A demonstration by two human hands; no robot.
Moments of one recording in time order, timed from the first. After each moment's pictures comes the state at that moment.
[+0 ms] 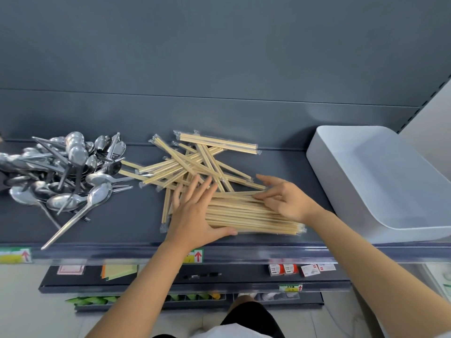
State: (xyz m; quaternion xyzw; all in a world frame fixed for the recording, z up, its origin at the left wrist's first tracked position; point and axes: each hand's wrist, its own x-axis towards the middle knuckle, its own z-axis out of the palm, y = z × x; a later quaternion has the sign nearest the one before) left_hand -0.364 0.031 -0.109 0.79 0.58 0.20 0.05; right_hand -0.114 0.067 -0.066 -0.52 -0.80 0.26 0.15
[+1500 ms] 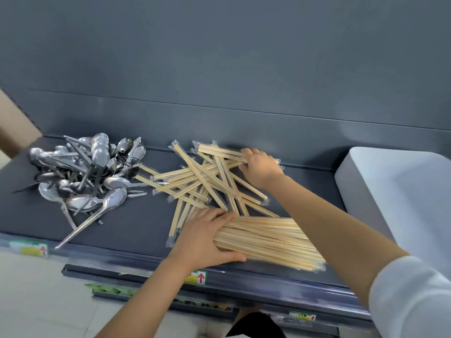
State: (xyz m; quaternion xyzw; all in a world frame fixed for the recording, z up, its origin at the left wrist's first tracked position) left_hand -0.365 0.040 -0.117 0.79 0.56 0.20 0.13; right_hand -0.208 0.196 -0.052 -0.56 -0.82 0.10 0.05
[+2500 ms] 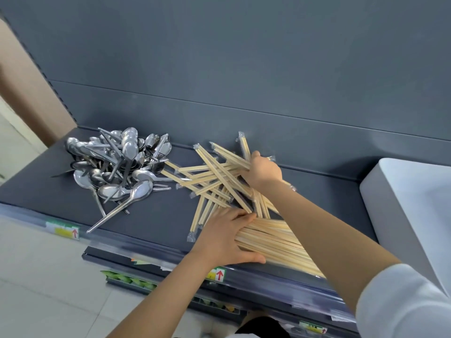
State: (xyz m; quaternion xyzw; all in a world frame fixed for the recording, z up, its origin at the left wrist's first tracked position) left_hand -0.364 0.036 -0.108 0.77 0.58 0.19 0.17; right_hand -0.264 0.189 -0.059 -0.62 -0.77 0.11 0.06
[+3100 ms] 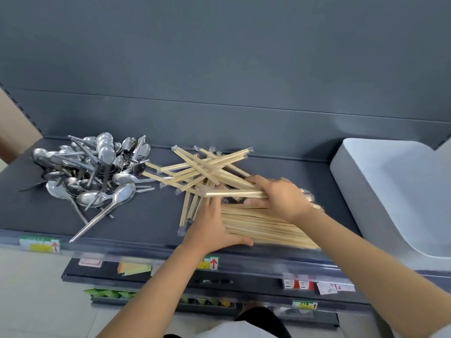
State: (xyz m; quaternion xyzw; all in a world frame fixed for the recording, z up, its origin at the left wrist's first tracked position) left_hand -0.365 0.034 -0.109 0.71 0.60 0.27 0.27; right_hand -0.176 0.097 -0.056 -0.49 -0.86 0.08 0.06
